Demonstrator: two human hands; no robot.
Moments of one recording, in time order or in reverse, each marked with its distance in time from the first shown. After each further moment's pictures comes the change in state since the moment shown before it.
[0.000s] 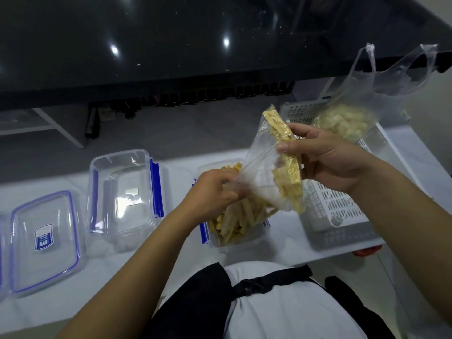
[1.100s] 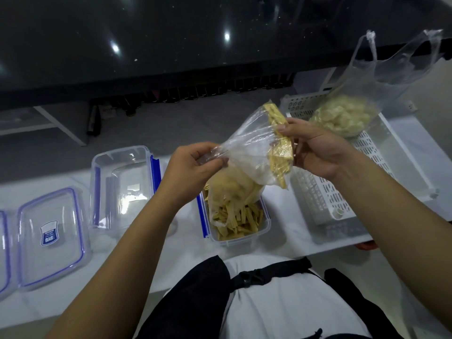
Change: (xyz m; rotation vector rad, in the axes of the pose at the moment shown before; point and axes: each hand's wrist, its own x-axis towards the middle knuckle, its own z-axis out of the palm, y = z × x) left_hand -0.007 0.015 -0.033 -0.084 0.238 0.068; right_hand 0.027 0.022 -0.018 0.181 0.080 -0.002
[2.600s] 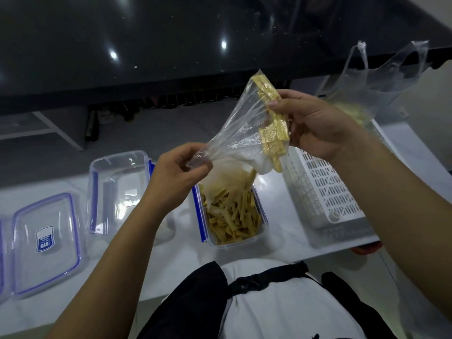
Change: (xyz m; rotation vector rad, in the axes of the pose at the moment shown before) left_hand -0.004 -0.013 -0.019 -0.025 0.036 0.130; right_hand -0.008 -0.048 0.039 -0.124 0.008 -0.111
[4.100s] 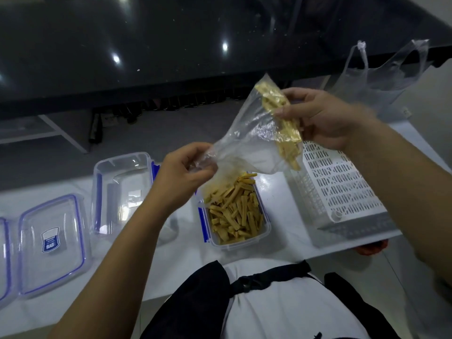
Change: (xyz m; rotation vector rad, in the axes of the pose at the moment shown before) left_hand -0.001 0.011 0.000 0.007 -0.078 -0.035; right_hand 0.011 -0.005 -0.030 -0.202 -0.022 0.025
